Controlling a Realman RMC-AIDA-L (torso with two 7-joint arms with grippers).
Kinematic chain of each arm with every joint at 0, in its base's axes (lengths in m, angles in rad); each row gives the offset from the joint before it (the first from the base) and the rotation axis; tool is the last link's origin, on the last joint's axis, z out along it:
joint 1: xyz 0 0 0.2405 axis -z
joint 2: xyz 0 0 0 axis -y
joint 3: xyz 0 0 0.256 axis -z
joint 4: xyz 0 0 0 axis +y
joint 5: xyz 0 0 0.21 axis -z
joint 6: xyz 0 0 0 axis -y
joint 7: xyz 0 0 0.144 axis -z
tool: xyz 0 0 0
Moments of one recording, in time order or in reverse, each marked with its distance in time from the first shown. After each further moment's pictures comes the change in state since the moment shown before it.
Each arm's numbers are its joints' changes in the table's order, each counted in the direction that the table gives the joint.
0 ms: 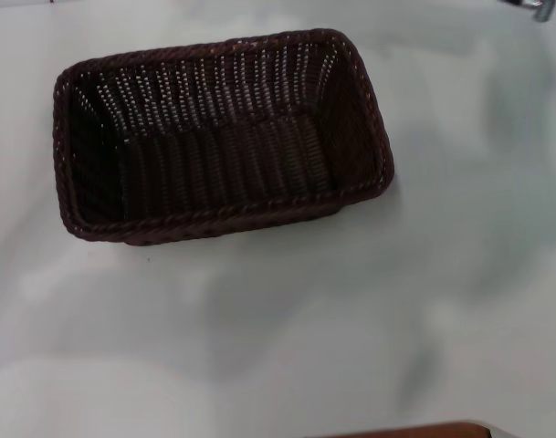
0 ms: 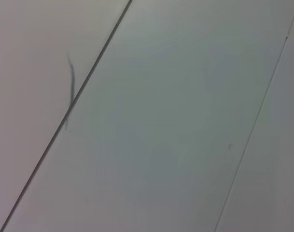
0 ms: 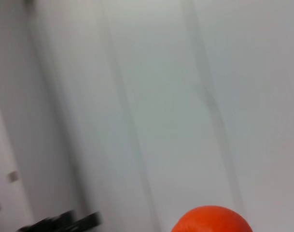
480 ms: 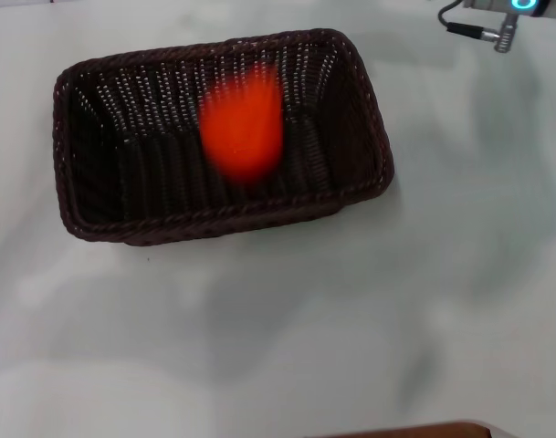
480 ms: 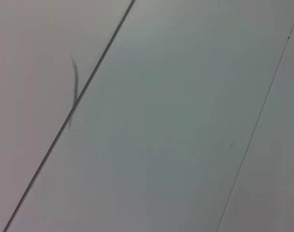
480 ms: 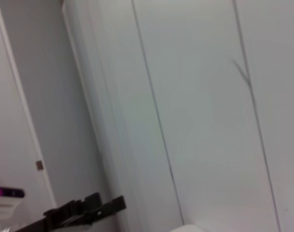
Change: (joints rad) left arm -0.010 -0.001 0.000 0.001 0.001 0.002 0.000; right arm -0.019 -0.004 0.082 -0.087 -0.041 -0.003 0.055
